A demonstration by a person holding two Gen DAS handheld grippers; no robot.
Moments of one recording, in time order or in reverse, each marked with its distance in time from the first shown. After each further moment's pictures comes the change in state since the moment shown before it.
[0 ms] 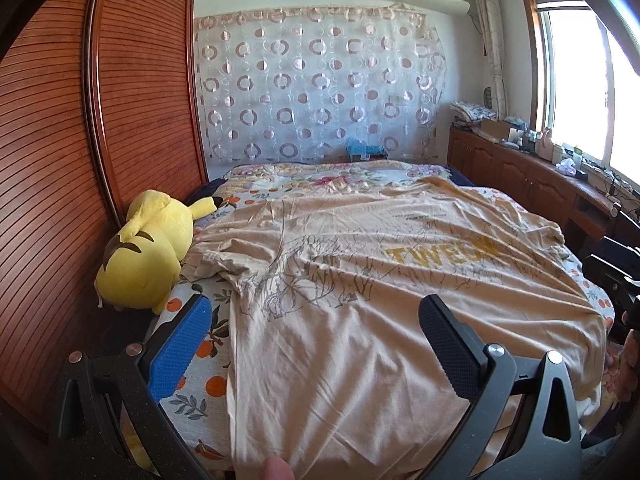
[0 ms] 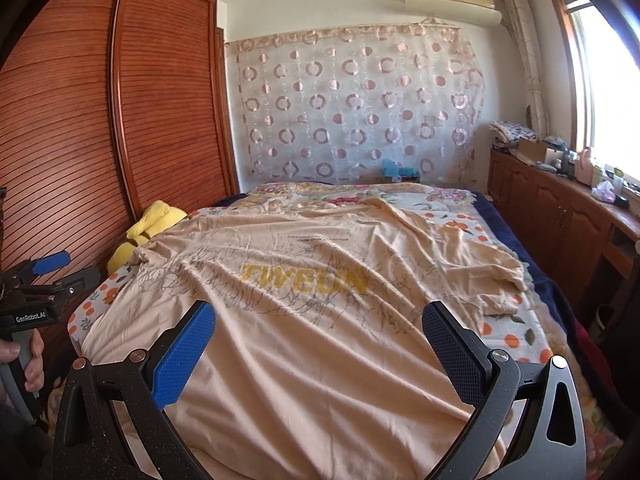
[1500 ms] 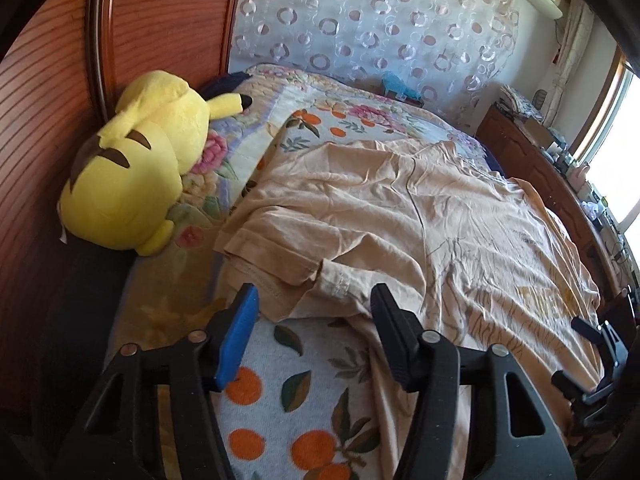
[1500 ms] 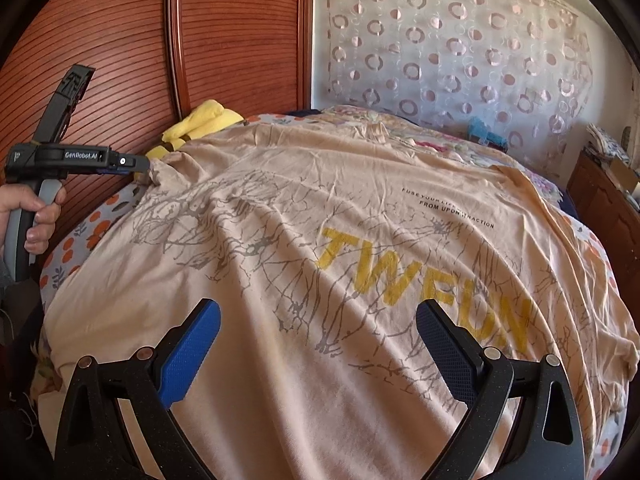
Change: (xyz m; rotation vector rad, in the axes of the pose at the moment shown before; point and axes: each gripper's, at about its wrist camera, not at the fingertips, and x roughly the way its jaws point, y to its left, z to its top) left arm 0.167 0.154 0.027 -0.283 0.355 -0.099; right arm 0.151 0.008 0.050 -0.249 0.286 0.165
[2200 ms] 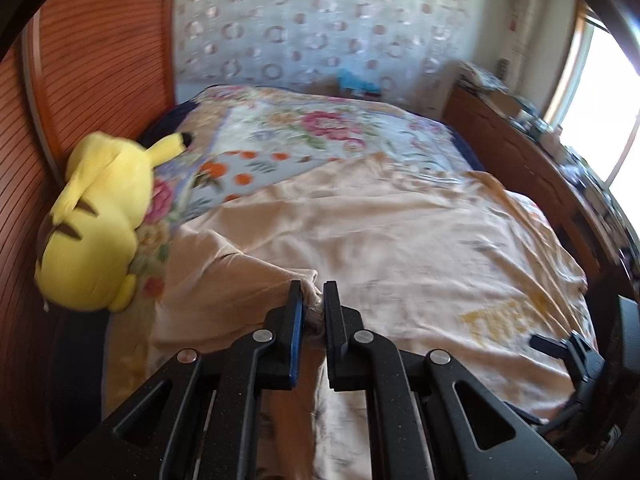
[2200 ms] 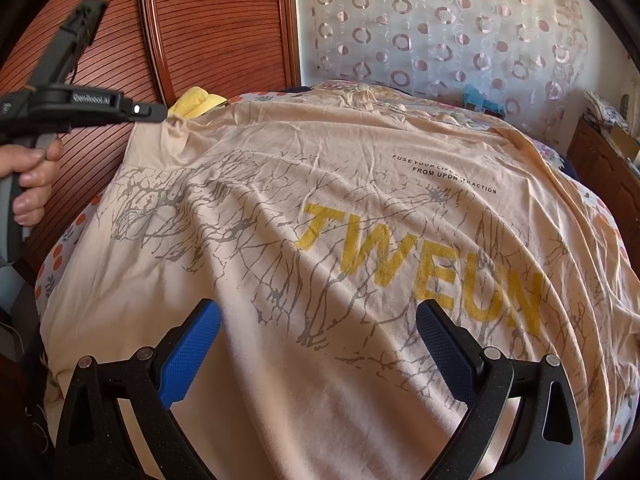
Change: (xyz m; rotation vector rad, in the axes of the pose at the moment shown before) left arm -0.009 -0.091 0.040 0.203 -0.016 -0.063; right arm 0.015 -0.003 0.007 0.076 0.065 0.006
